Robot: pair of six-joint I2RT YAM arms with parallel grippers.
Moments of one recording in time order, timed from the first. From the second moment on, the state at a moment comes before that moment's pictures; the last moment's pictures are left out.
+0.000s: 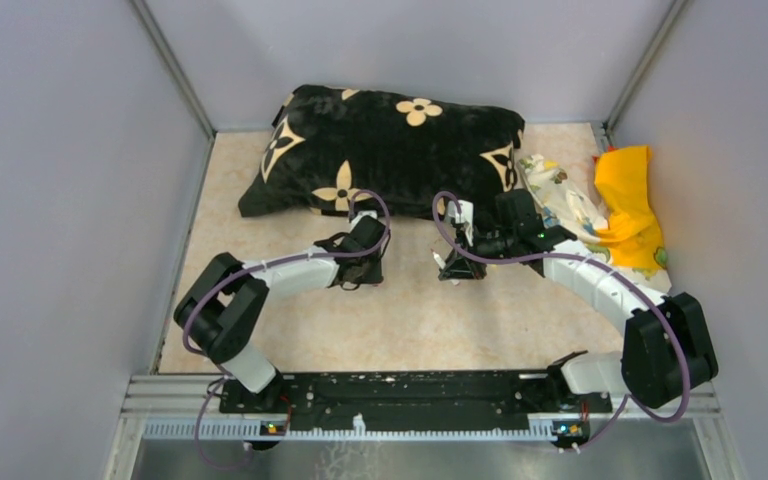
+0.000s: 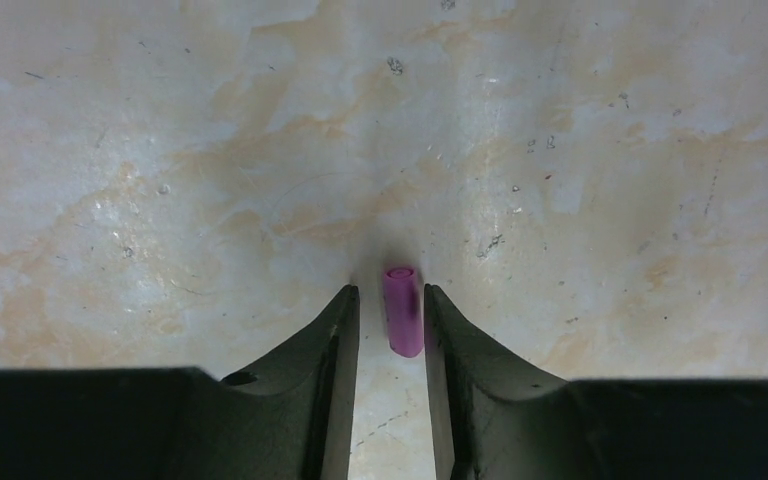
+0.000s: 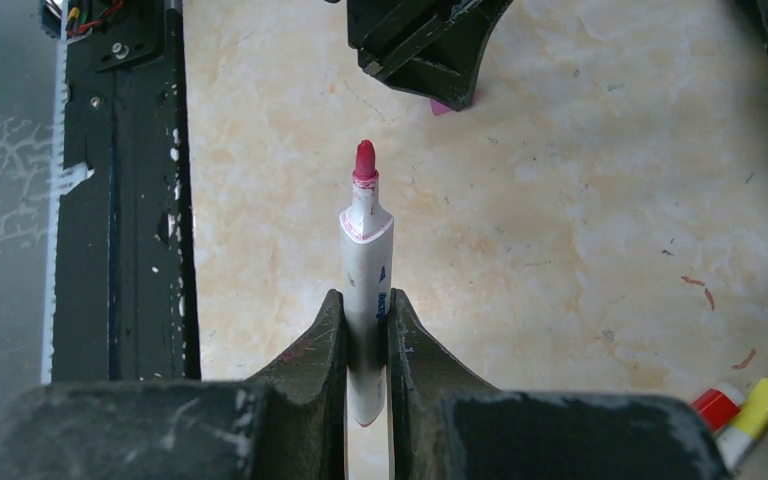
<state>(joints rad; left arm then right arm) -0.73 1.61 0.85 -0.24 -0.22 -0.63 0.42 1.31 0.83 -0.35 -0.93 -0.47</state>
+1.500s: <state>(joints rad) -0.79 1.21 0.61 0.05 -0.17 -0.63 0.42 1.31 0.83 -0.35 -0.99 -0.47</state>
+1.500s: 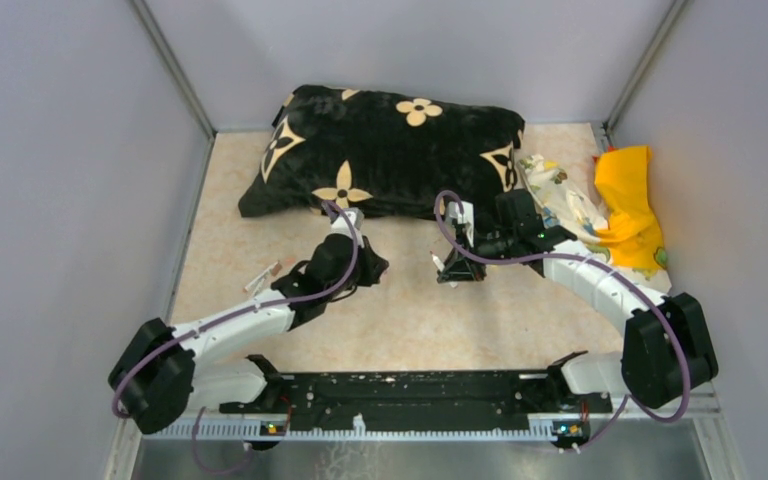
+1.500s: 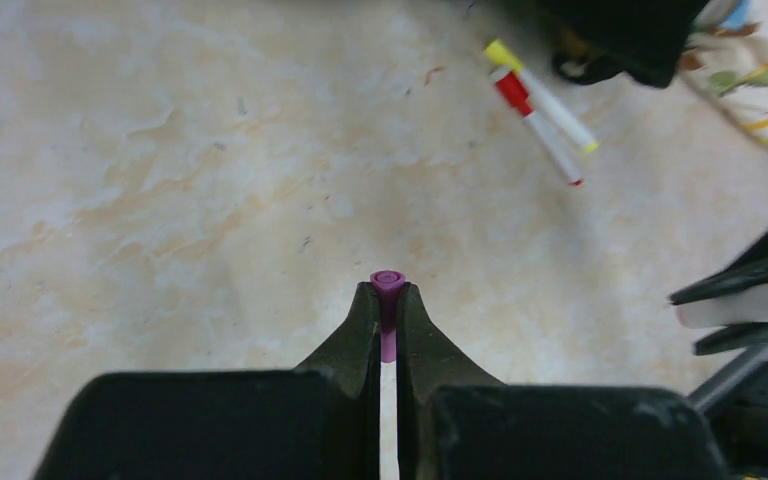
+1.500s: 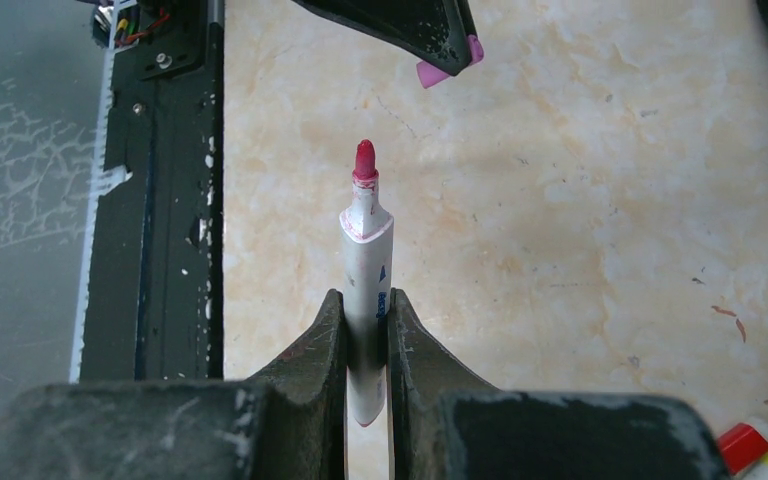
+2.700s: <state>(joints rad) -0.79 1.09 0.20 1.26 0.10 -0.73 0.42 1.31 0.83 -0.39 -1.13 -0.52</state>
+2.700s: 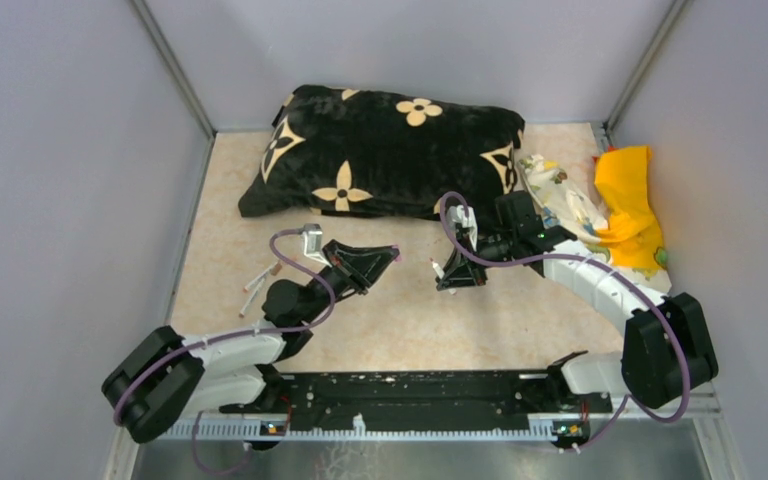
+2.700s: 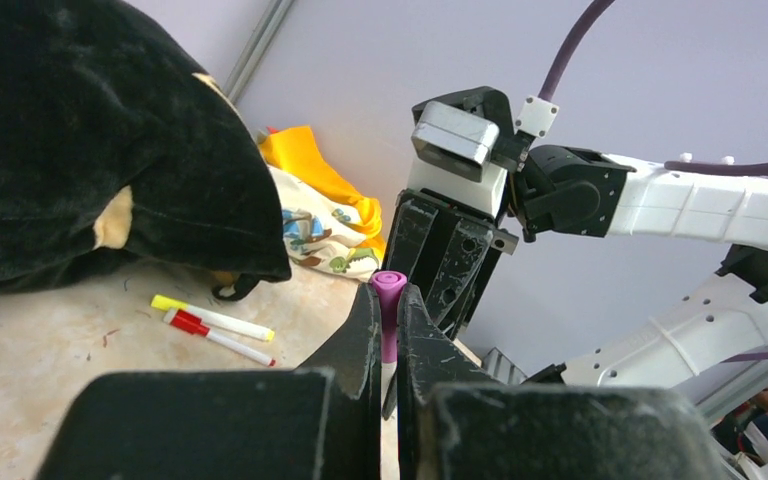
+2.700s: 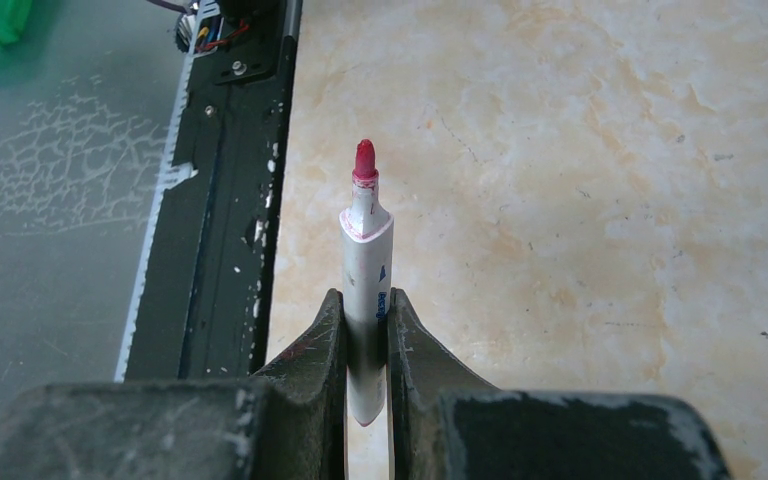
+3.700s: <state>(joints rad) -0.84 1.43 0.33 1.48 0.09 -0.74 0.45 1.31 0.82 -0.21 -1.14 -0.31</state>
